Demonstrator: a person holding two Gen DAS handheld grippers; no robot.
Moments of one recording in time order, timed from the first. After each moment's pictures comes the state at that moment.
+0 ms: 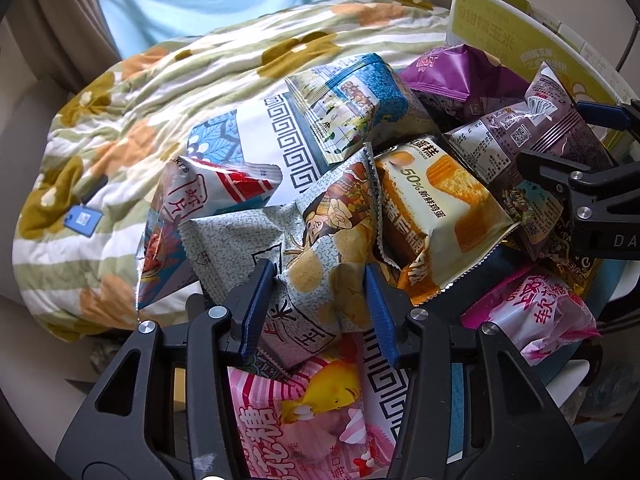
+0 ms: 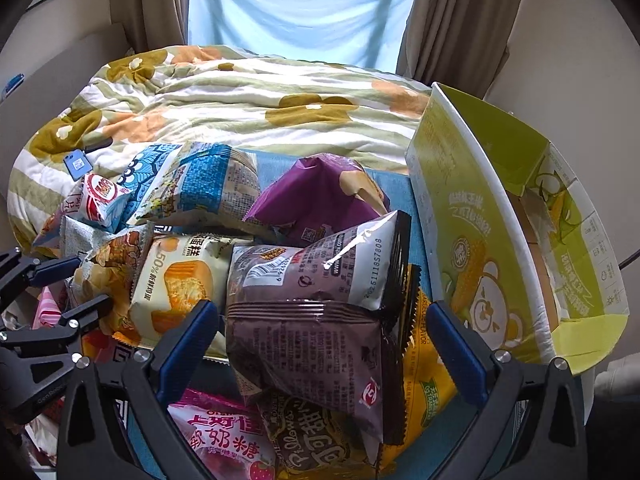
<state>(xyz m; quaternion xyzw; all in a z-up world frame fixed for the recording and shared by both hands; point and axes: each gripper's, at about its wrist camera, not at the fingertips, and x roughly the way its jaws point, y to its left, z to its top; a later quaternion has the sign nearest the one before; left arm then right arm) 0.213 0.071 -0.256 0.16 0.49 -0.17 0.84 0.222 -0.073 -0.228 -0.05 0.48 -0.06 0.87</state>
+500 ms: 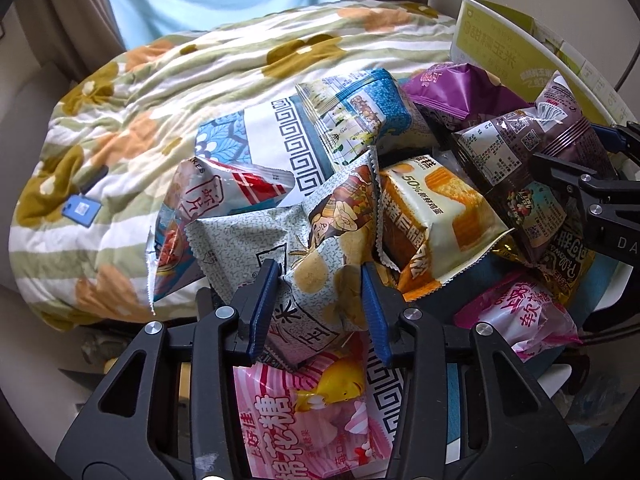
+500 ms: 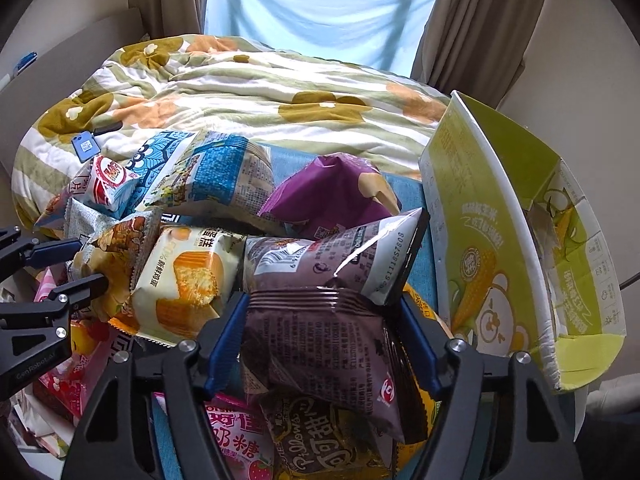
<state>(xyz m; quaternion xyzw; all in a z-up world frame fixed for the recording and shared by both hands) 0.211 0.080 -0.238 0.14 0.49 -0.17 0.84 0.215 -0.070 -0.220 -0.06 0.48 -0.04 0.88</state>
